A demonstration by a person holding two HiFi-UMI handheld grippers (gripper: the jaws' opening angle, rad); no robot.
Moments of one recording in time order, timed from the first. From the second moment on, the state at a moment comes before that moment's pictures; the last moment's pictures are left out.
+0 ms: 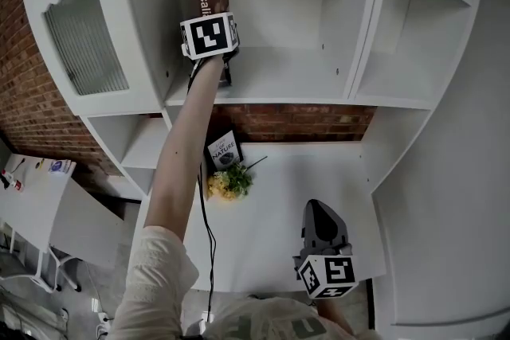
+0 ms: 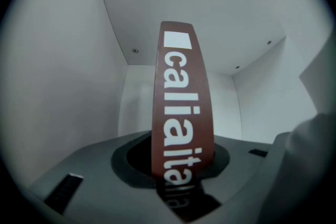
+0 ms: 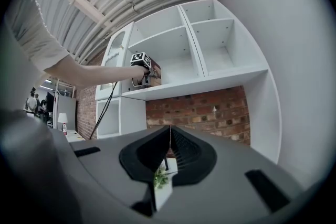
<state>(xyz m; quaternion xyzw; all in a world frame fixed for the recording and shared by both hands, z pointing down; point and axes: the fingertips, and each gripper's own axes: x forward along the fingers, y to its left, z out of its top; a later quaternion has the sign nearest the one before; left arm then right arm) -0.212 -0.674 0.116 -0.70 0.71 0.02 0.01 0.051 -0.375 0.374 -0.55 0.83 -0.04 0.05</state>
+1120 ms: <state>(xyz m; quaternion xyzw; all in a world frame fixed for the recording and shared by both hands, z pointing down) -0.199 -0.646 0.108 -0.71 0.71 0.05 0.01 0.030 -0.359 0.379 -0.51 0.85 -0.07 0.06</state>
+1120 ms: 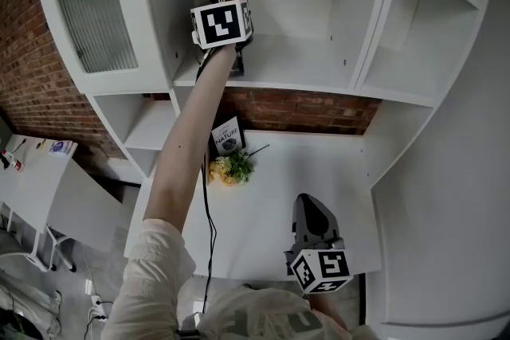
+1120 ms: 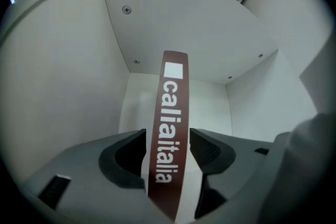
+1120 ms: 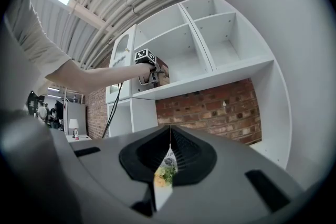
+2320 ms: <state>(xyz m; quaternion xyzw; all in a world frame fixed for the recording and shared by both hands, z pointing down) -0.113 -0.293 0.267 -0.73 0.63 0.17 0.18 -0.009 -0.319 0.311 -0.49 0.86 0.13 0.07</state>
